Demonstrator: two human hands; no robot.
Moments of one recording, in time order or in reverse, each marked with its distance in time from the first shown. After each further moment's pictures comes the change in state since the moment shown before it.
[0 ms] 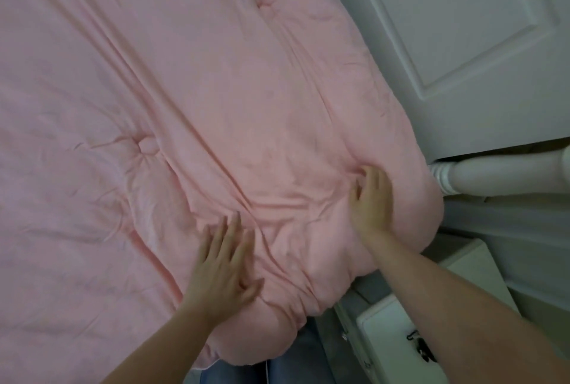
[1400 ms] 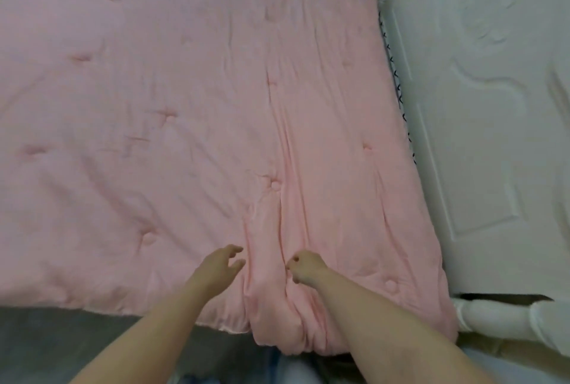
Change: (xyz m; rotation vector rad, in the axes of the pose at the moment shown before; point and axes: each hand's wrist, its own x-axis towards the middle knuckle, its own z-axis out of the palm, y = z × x) left_hand -0.183 0.012 -0.141 -0.802 0.155 -0.790; right_hand -0.140 -0.210 -0.099 -0.276 -1.028 -0.384
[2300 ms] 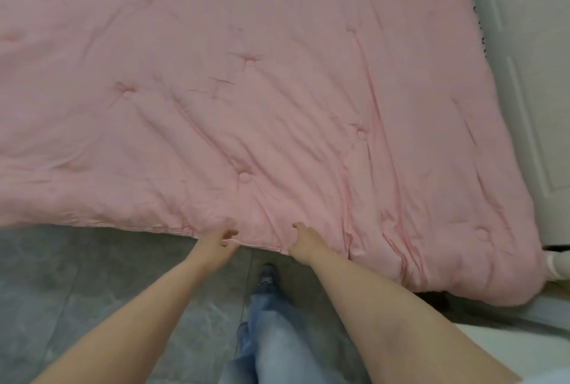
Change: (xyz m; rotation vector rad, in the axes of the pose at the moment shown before) left_hand -0.079 -0.292 -0.071 -0.186 0.016 -0.096; right_hand -0.019 -0.191 0.231 -0.016 0.003 -0.058
